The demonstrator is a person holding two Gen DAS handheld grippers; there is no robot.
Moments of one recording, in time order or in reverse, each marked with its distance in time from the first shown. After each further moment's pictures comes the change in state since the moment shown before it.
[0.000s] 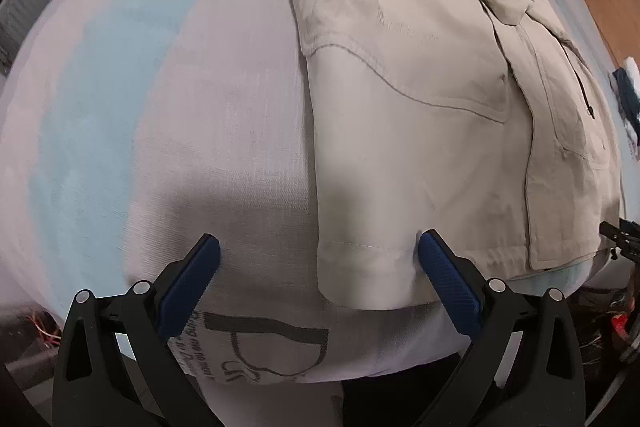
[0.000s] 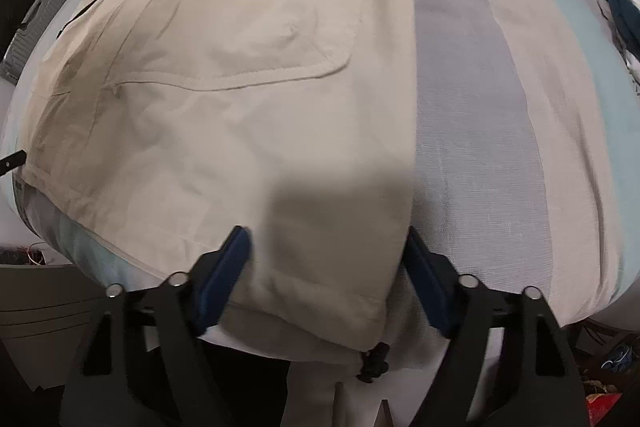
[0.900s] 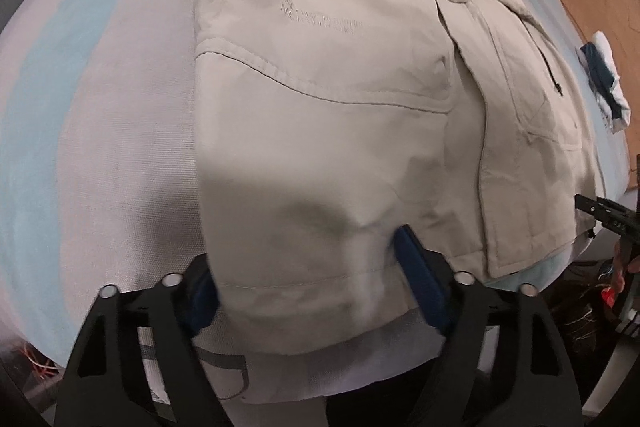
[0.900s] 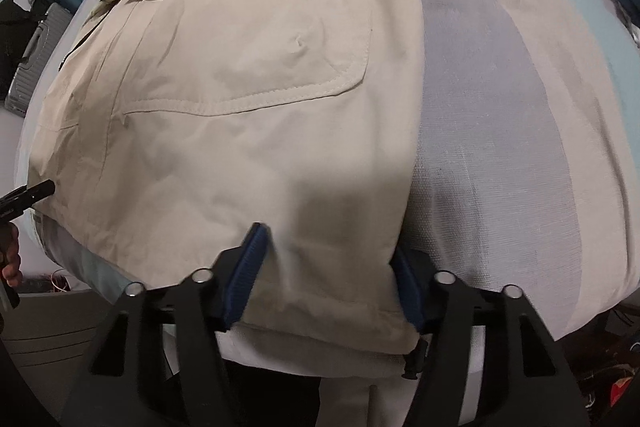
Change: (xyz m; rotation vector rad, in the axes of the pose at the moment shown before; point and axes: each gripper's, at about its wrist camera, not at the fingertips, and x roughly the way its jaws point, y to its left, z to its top) left arm 0.017 -0.037 0.015 0.097 0.014 -0.109; right arm -0.005 -0.013 0.001 0.095 -0.014 0.074
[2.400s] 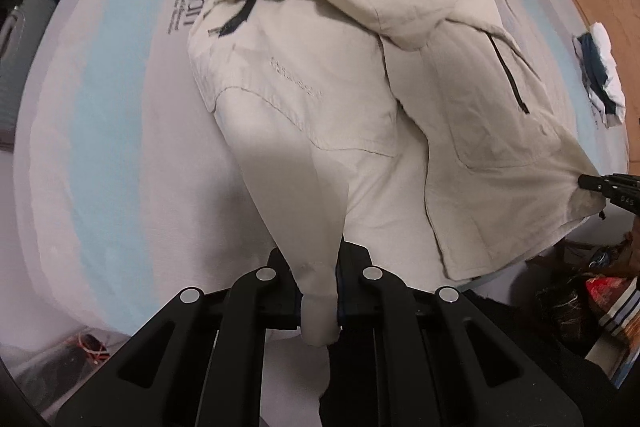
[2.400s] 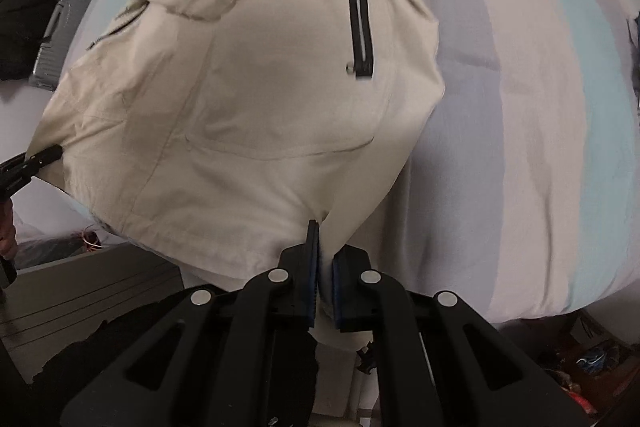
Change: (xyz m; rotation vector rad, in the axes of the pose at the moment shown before) left arm -0.106 -0.067 0.085 0.049 0.142 0.091; right arm -0.094 0.021 0.094 -0.088 0.236 0.065
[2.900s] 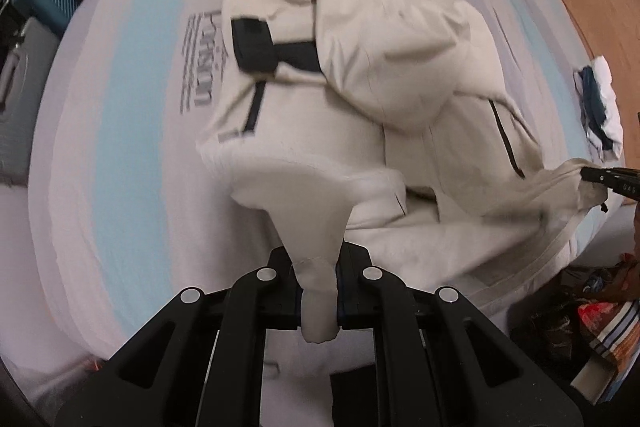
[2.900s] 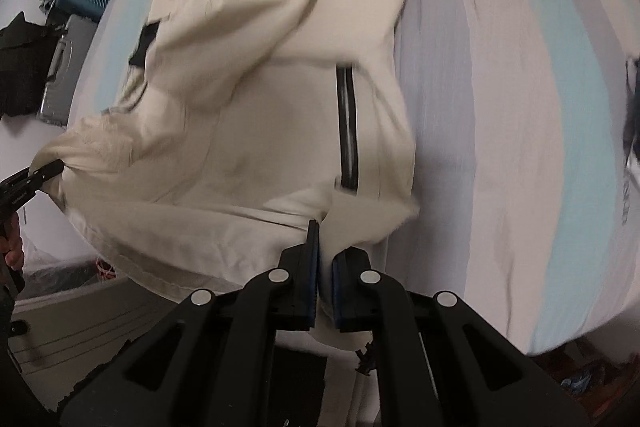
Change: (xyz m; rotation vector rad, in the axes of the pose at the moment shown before) left arm -0.041 0.006 0.095 0.007 -0.077 0.010; right arm -0.054 -0.015 0.090 0.008 -0.078 0.009
